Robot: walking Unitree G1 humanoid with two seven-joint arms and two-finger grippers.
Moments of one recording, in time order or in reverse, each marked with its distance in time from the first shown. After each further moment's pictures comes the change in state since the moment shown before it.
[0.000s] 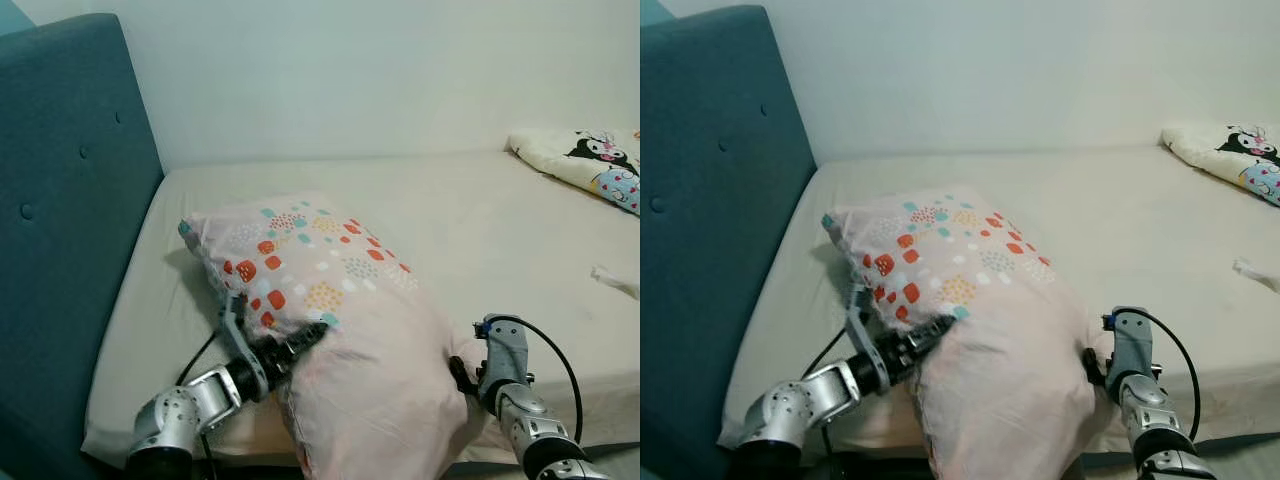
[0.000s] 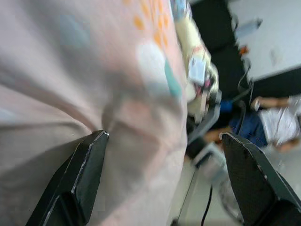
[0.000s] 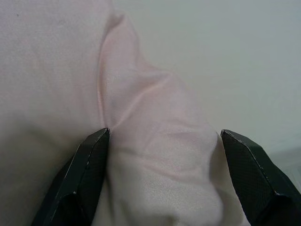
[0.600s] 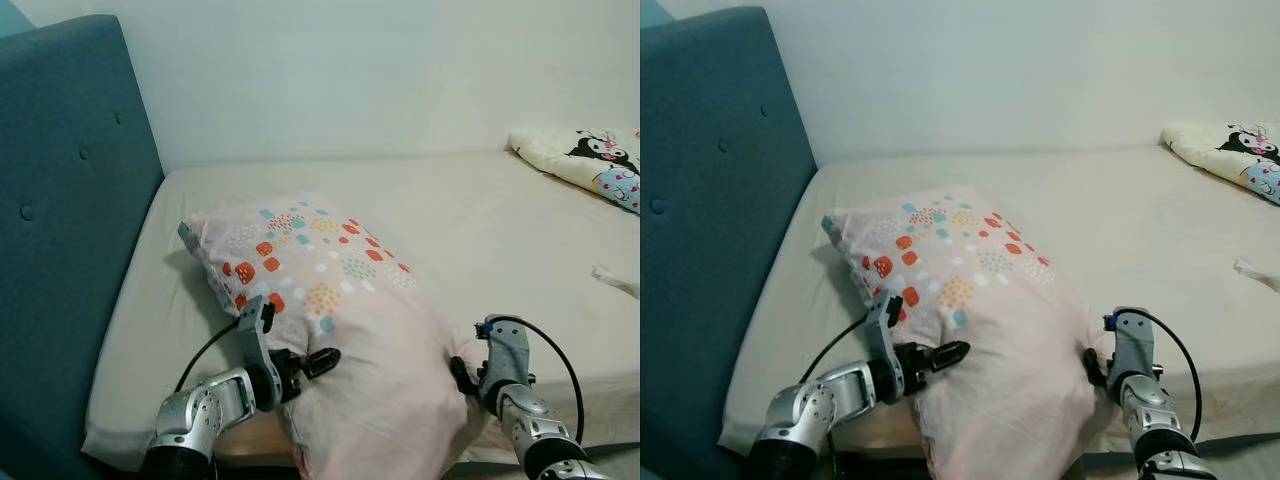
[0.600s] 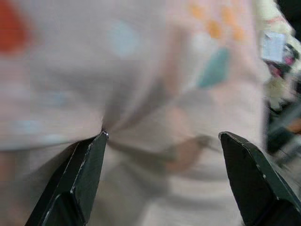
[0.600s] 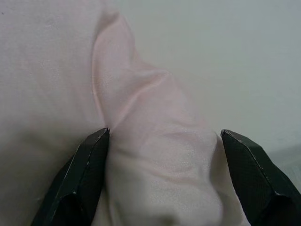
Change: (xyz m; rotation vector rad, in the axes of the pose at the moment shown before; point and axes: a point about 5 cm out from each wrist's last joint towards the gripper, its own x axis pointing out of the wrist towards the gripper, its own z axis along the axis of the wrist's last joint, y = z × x) left arm 0.003 0.025 0.005 0.220 0.020 0.319; right arm -0.001 -0.001 -0.002 0.009 0.003 -0.005
